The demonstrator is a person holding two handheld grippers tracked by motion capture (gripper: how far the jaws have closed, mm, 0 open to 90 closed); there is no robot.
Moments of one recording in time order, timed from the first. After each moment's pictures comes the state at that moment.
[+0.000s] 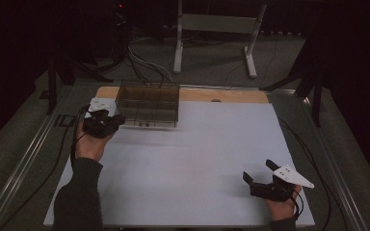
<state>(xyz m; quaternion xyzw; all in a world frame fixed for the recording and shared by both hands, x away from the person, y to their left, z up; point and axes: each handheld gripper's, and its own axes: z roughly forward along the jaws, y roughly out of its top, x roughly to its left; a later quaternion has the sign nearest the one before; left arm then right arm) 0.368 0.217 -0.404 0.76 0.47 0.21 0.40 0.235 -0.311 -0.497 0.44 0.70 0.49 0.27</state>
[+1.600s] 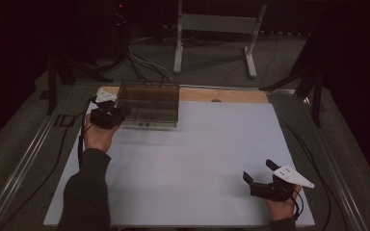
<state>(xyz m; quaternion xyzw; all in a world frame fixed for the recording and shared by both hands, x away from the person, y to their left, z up) 0.393 0.201 -0.398 0.75 0.47 0.22 0.42 0.235 -0.311 -0.497 0.44 0.70 0.49 0.27</state>
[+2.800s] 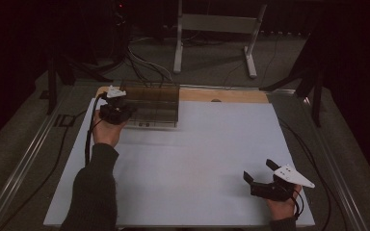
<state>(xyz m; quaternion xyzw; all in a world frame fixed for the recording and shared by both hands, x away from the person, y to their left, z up) 0.412 0.184 -0.402 0.75 0.47 0.22 0.40 0.236 -0.312 -0.497 0.44 0.70 0.49 0.27</state>
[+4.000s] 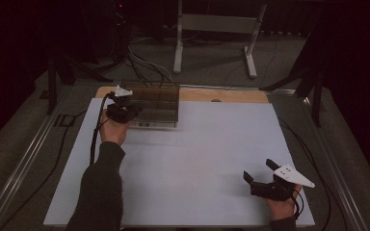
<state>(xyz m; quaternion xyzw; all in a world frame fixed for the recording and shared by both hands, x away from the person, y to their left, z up) 0.424 0.169 -0.412 0.75 0.47 0.22 0.40 0.237 -0.312 -0.497 0.44 0.70 0.49 0.27</state>
